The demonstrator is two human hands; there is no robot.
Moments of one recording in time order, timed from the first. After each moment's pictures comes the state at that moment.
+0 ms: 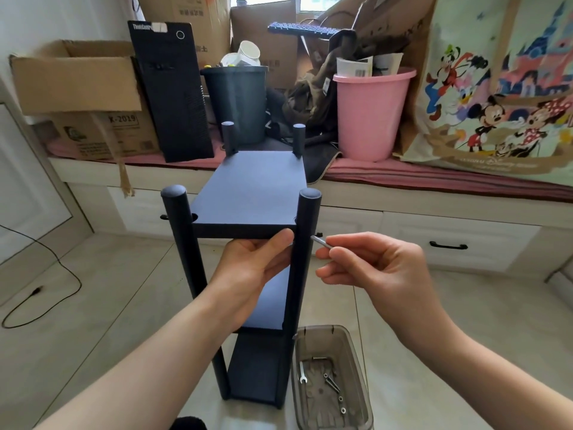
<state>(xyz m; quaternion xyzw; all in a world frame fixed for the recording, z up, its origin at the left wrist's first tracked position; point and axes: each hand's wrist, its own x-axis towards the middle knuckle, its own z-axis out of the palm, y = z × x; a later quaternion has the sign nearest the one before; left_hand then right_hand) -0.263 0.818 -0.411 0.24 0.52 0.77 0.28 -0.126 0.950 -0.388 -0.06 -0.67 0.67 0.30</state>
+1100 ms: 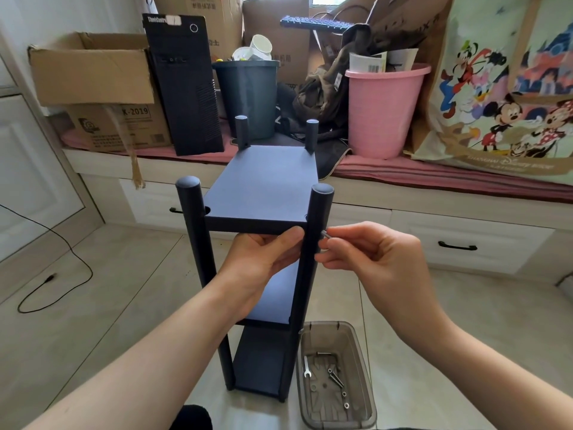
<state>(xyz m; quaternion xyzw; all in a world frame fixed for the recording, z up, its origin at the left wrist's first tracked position) -0.265 0.813 -0.410 0.26 0.51 0.77 0.28 -0.141 0.944 -0.391 -0.04 -0.73 0.59 0.33</state>
